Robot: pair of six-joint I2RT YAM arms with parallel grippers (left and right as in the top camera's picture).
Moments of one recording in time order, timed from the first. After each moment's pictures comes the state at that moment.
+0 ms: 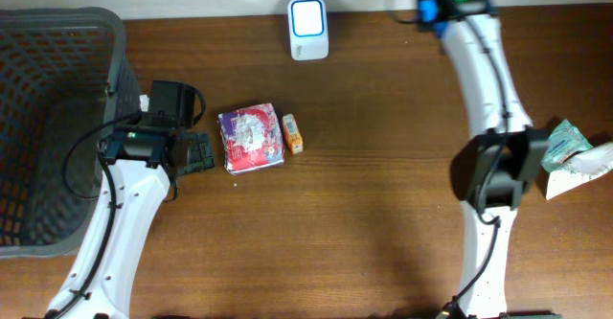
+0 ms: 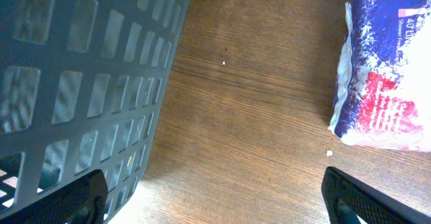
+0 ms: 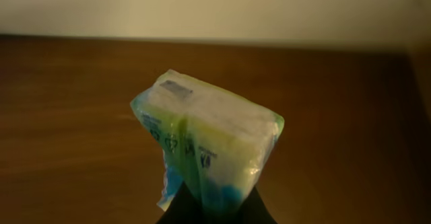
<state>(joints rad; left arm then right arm) -0.12 1.45 1.24 -1.04 -0.36 -0.31 0.03 2.39 2.45 -1.00 0.38 0.00</state>
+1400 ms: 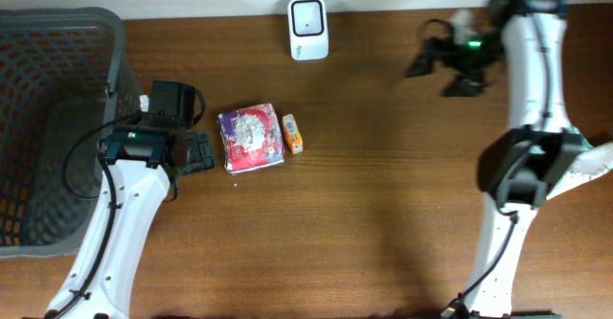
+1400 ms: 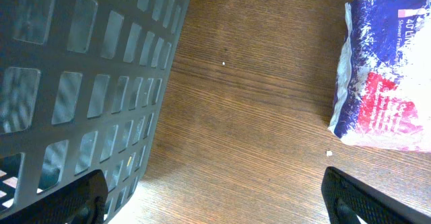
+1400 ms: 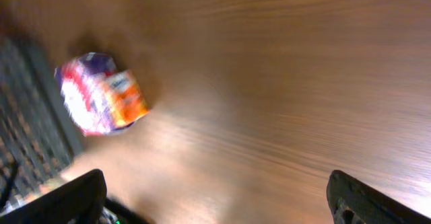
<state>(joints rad) -0.12 1.45 1.24 -1.04 -0.36 -0.31 -0.11 2.43 2.53 -1.68 -0.58 -0.02</state>
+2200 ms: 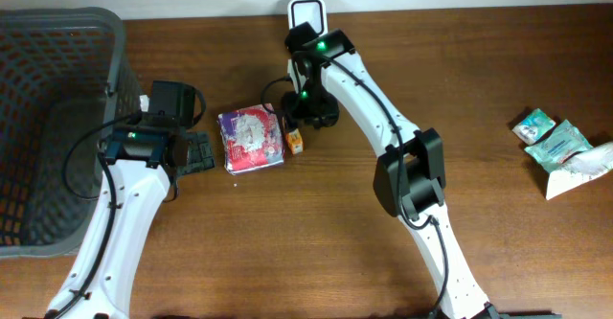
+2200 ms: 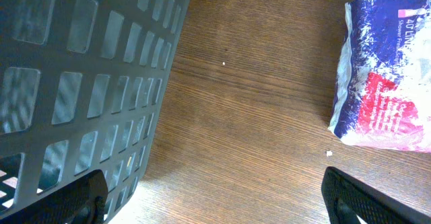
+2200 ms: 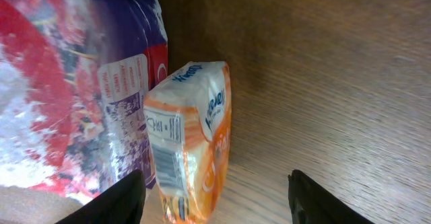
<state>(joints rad) -0.12 1.45 1.24 -1.04 -0.36 -0.31 0.49 2.61 2.53 -1.43 -0.30 0.21</state>
